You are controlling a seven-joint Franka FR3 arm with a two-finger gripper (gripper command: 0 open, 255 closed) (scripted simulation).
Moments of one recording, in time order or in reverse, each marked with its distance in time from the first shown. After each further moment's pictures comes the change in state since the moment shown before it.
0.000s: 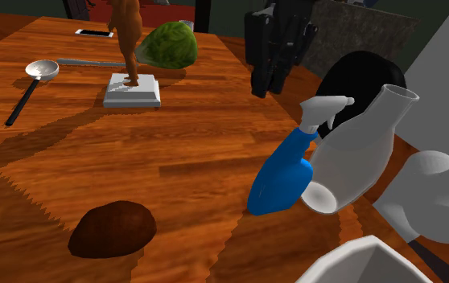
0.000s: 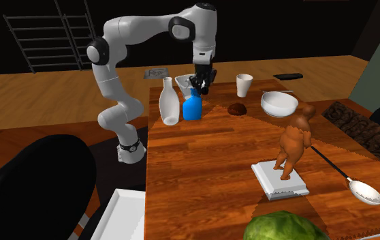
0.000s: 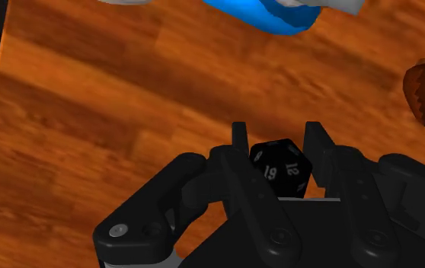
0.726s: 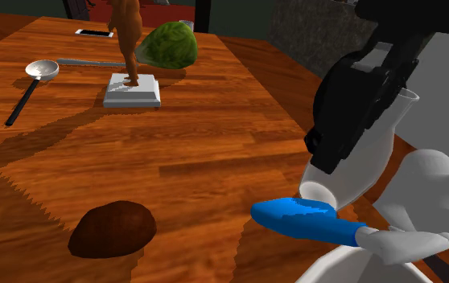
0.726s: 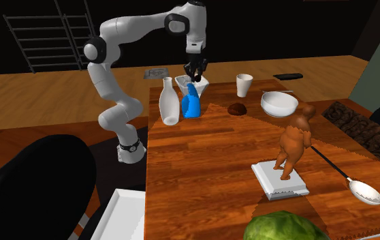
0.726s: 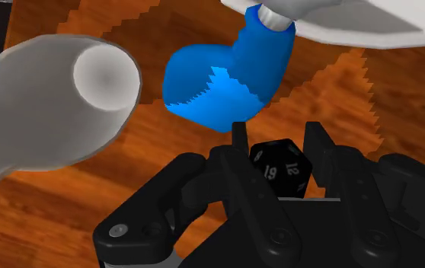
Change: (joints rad) arm 0.092 -0.177 0.115 -0.102 0.125 -0.015 0.195
